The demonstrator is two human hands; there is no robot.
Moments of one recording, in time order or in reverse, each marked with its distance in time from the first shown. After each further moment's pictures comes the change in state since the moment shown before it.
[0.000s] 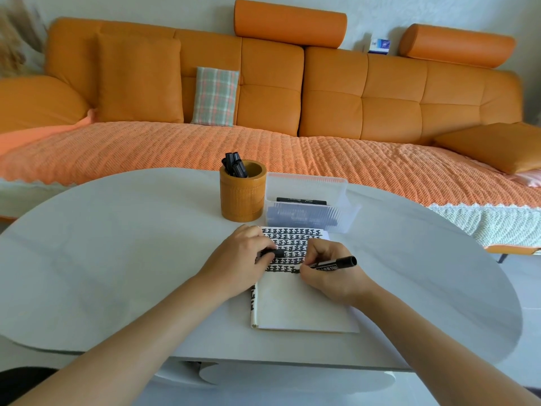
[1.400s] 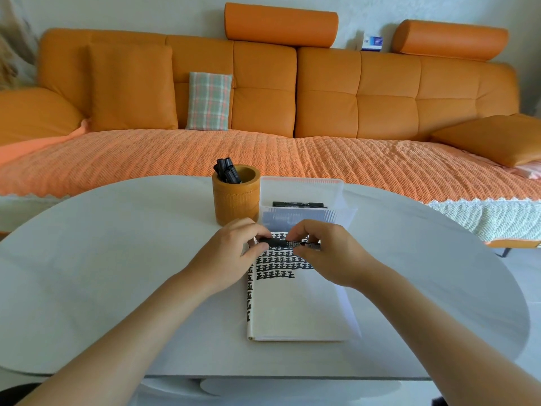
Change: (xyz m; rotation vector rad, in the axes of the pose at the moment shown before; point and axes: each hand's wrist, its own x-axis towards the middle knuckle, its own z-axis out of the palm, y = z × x) left_hand 0.017 -0.001 -0.024 -0.128 -0.026 0.003; right_hand 0.028 -0.026 -0.019 -0.499 0.023 -0.114
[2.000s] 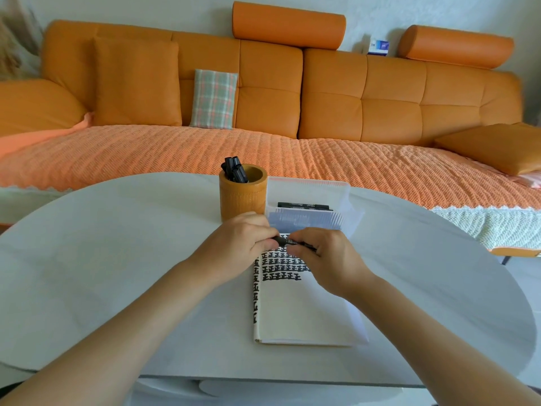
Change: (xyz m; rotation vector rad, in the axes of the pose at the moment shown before) left_hand 0.013 -0.005 -0.010 0.114 -0.010 0.215; right_hand 0.003 -0.009 0.021 -0.085 0.124 -0.153
